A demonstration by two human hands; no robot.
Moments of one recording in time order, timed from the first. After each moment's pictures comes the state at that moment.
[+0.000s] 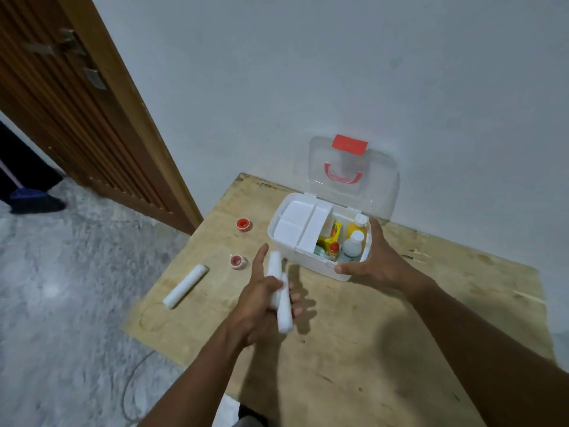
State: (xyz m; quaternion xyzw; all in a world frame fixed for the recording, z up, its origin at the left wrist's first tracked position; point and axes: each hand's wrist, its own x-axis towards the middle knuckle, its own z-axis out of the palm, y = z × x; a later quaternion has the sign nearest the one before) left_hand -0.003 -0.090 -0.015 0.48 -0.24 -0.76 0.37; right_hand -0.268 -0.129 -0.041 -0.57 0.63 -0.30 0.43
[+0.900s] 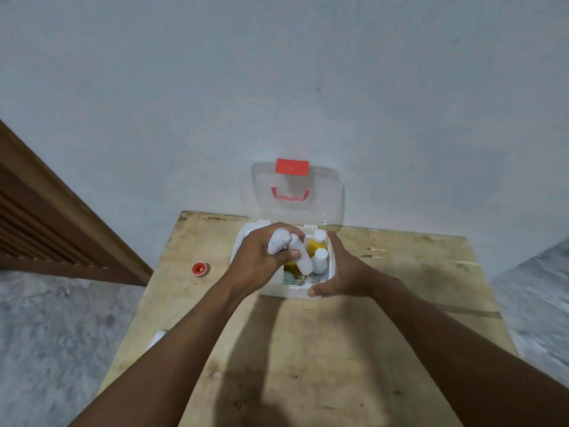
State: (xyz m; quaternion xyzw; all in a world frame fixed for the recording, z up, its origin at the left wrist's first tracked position) left_hand -0.052 -0.207 0.037 0.33 -0.73 -0.53 0.27; right_hand -0.262 -0.131 -0.032 -0.54 0.67 -0.28 0.44
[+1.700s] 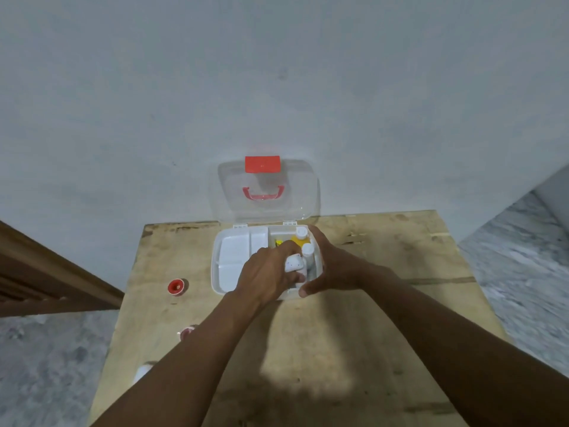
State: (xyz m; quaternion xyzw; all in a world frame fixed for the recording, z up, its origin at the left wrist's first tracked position) left_hand -0.084 -0.211 -0.001 0.34 -0.88 -0.31 0.08; right_hand -0.258 -0.135 -0.031 -0.55 0.68 -0.26 0.41
